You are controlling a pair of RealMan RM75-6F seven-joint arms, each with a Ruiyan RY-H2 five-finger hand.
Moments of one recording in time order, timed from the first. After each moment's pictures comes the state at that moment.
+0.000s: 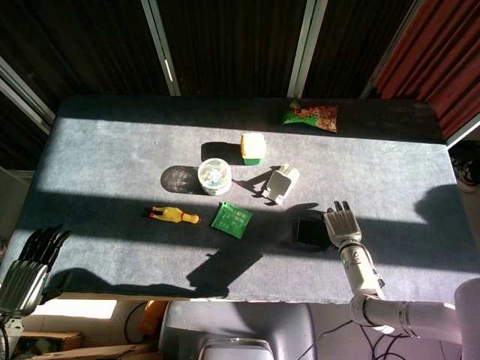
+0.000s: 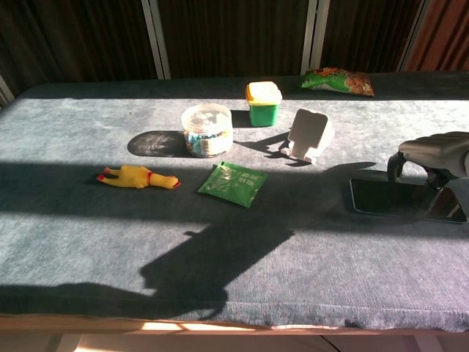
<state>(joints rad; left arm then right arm) -0.11 -1.11 0.04 -1.55 1.68 1.53 -0.05 0.81 -1.46 0.01 -1.58 -0.42 1.05 -0.82</state>
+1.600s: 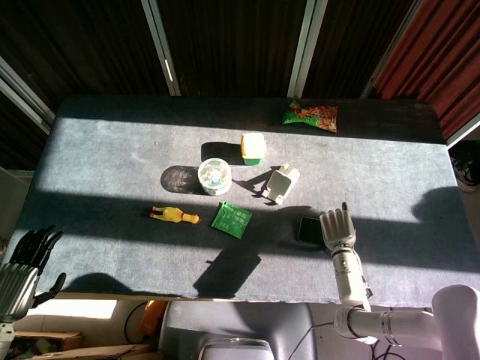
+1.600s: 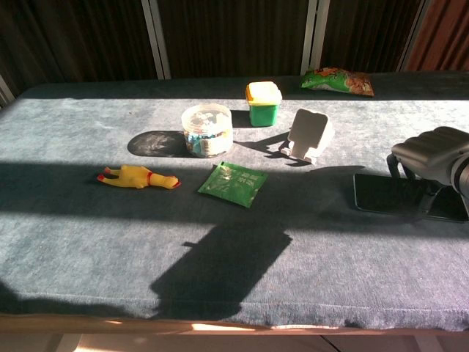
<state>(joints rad) -0.09 -1.10 0.04 -1.53 1.69 1.58 -0.11 0.77 -1.61 0.01 -1.52 -0.51 1.28 -1.08</state>
